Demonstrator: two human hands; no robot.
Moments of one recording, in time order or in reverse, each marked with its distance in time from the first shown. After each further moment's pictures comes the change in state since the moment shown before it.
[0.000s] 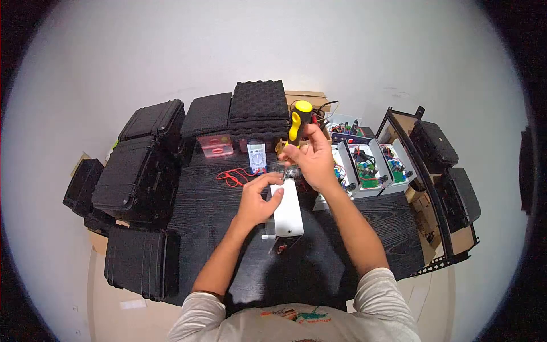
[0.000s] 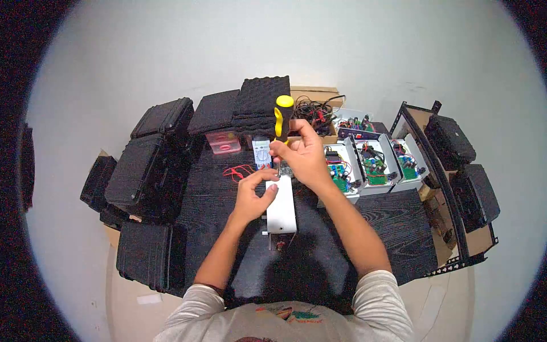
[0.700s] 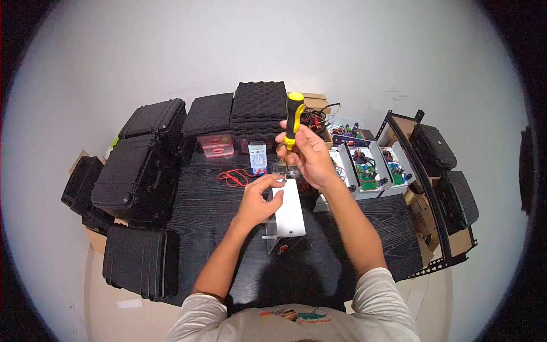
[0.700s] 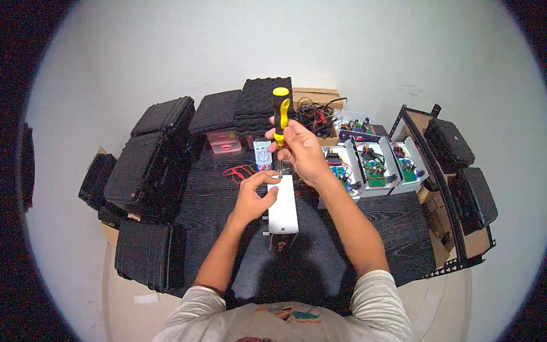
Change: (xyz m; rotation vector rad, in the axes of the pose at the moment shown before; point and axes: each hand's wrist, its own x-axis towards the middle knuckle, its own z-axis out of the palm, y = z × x) left_hand -0.002 -0.001 -0.004 -0.010 -0.038 -0.071; right_hand 0.016 -0.007 0.004 0.431 -0.012 0.278
